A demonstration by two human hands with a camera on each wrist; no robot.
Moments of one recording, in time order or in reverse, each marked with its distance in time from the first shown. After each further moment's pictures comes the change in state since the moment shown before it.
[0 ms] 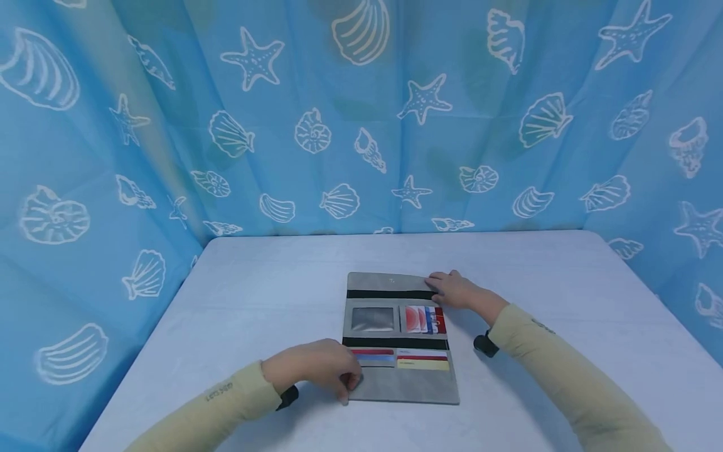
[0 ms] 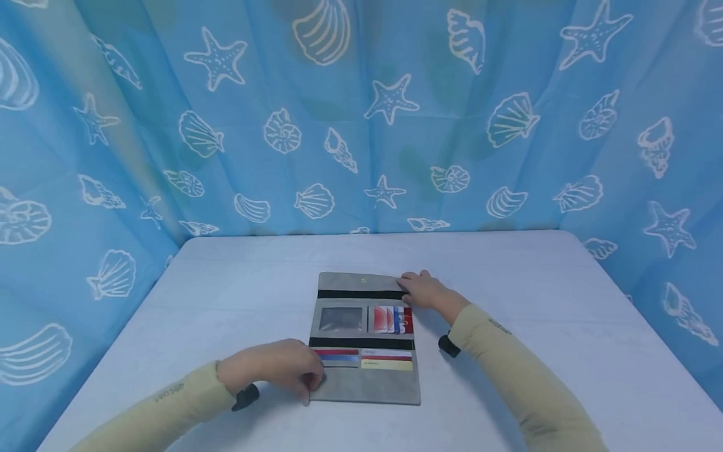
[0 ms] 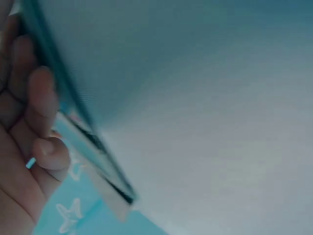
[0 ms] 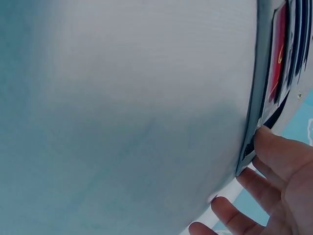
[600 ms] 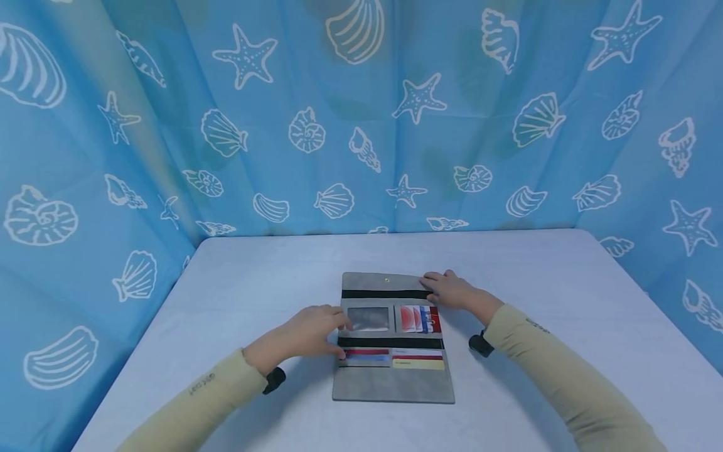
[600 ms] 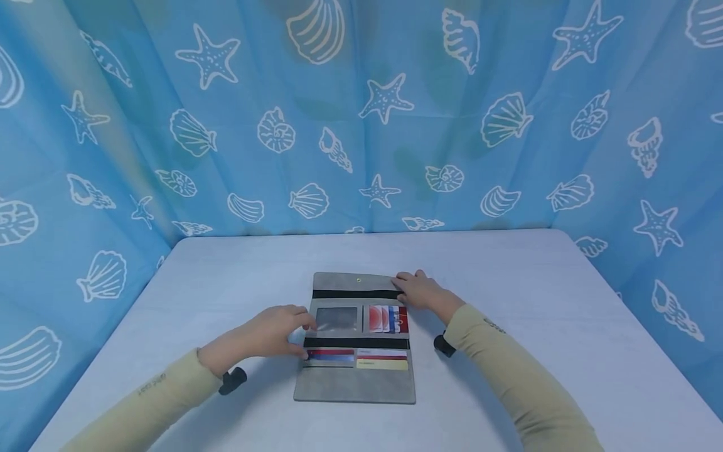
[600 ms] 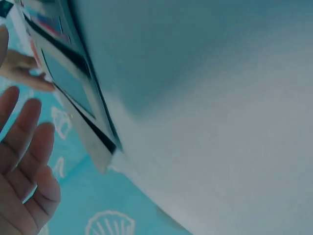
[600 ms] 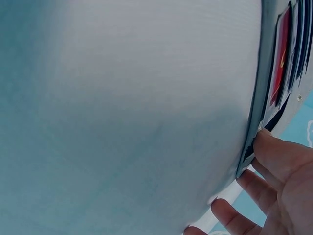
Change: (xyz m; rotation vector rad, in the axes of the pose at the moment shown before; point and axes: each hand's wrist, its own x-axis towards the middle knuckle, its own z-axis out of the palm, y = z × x) left_hand -0.006 -0.027 -0.020 0.012 0.378 -0.156; right_hand -0.007 -0.004 -0.001 -0.013 -0.007 0.035
